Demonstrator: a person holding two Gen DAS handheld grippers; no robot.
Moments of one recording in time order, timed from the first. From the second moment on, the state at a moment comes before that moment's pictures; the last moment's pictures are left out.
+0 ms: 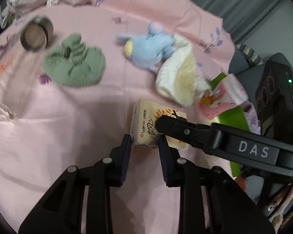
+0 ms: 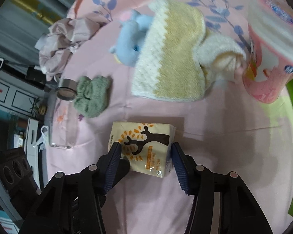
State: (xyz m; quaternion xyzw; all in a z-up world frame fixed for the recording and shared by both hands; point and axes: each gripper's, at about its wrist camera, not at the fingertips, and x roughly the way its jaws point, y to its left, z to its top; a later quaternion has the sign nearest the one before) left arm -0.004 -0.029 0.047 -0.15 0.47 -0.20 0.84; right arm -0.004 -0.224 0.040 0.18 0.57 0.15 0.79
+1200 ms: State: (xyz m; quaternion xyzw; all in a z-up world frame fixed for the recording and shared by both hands) left arm -0.048 -0.159 0.158 -0.11 0.34 -0.39 0.85; right arm -0.104 -0.339 0.201 0.14 0.35 0.01 0.92
